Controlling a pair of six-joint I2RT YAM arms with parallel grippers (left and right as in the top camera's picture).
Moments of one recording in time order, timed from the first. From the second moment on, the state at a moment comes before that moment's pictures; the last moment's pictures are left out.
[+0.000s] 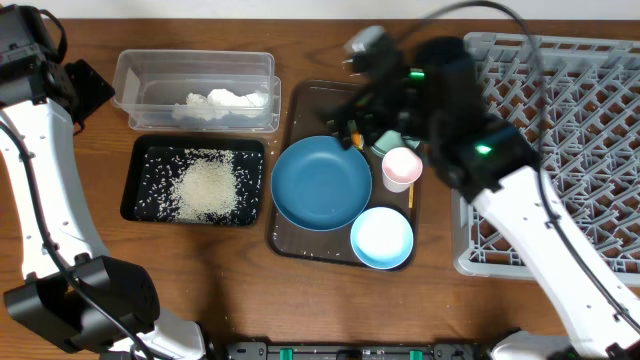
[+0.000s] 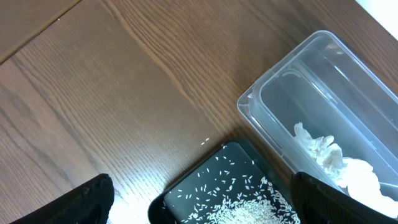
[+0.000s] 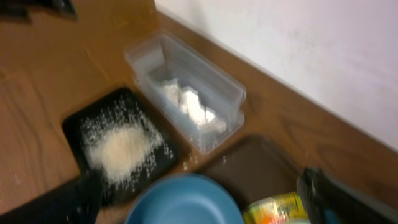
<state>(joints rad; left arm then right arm) 0.38 1.75 1.84 -1.13 -0.22 -0.41 0.58 1.55 1.57 -0.56 -0.25 -0.09</state>
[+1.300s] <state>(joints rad) 0.38 1.75 1.84 -1.13 -0.22 -0.41 0.94 2.09 1.66 -0.75 -0.13 -0.13</state>
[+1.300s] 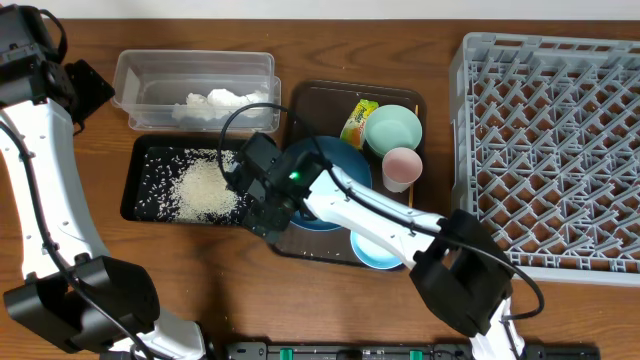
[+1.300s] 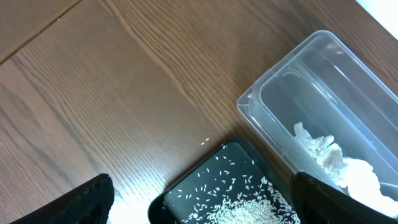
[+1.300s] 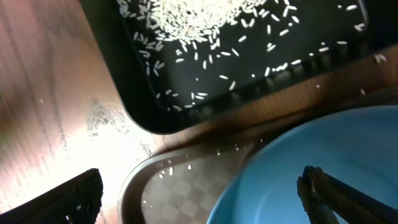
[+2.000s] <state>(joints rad) 0.38 1.75 1.84 -1.13 -0.22 -0.41 0.94 2.12 1.66 -0.88 -0.06 -0.02</state>
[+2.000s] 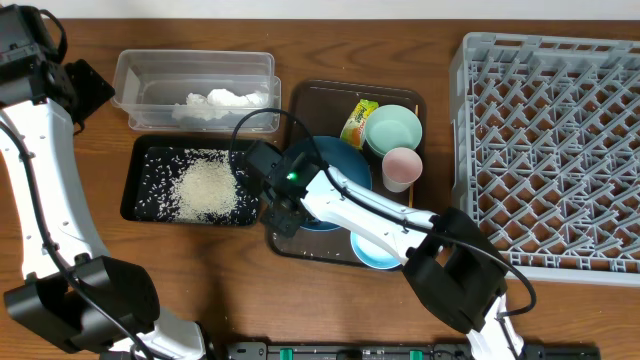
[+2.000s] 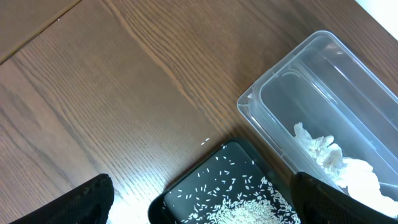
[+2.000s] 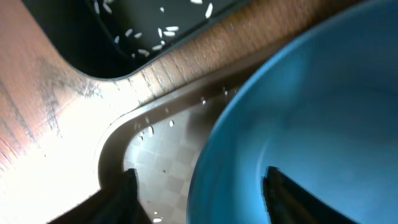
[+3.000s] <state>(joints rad) 0.38 1.75 1.84 -1.13 -0.22 -0.41 0.96 2.12 1.64 -0.84 -0.05 0.03</state>
